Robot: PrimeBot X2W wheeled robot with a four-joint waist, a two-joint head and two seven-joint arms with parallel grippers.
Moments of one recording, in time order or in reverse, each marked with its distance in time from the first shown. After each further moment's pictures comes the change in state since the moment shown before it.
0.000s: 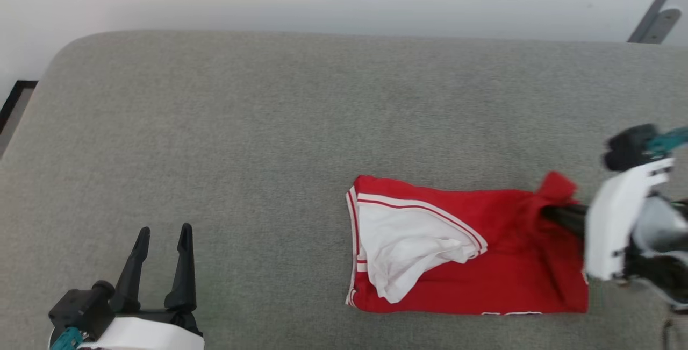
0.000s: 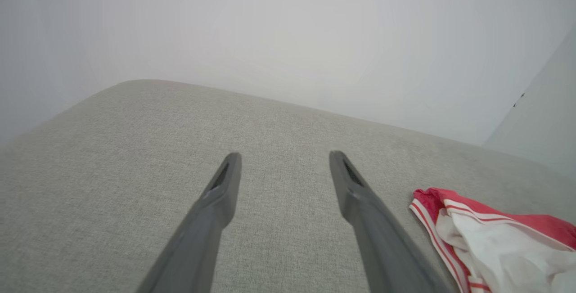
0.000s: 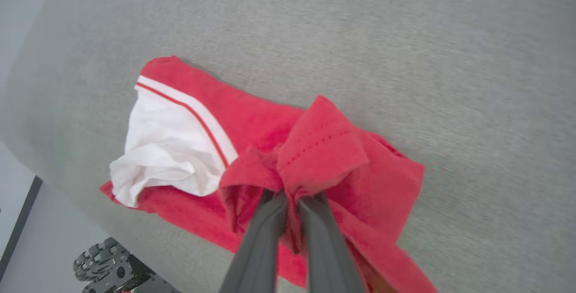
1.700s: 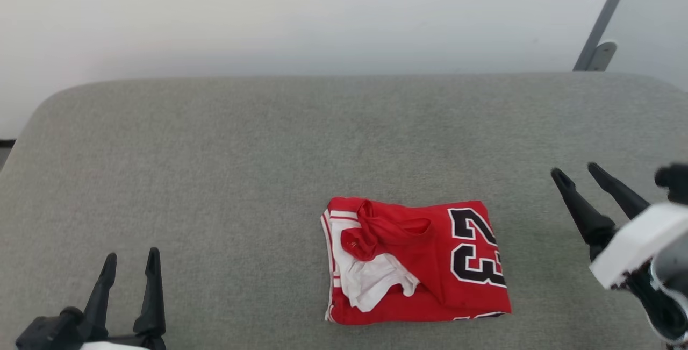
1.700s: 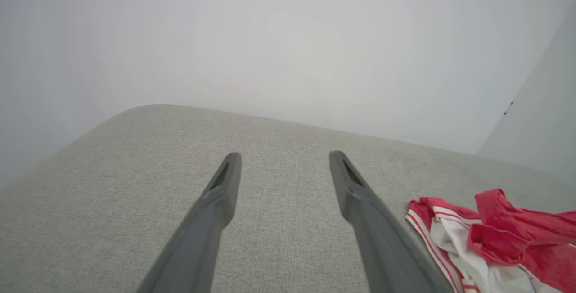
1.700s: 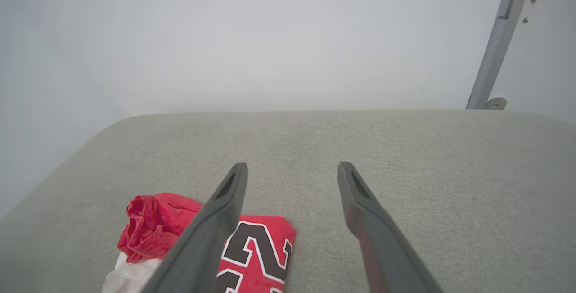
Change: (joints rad) left arm 0.065 0.032 0.070 -0.008 0.003 -0.004 0.000; right arm 0.087 0.012 0.030 0.082 -0.030 0.000 -0.673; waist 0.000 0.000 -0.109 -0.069
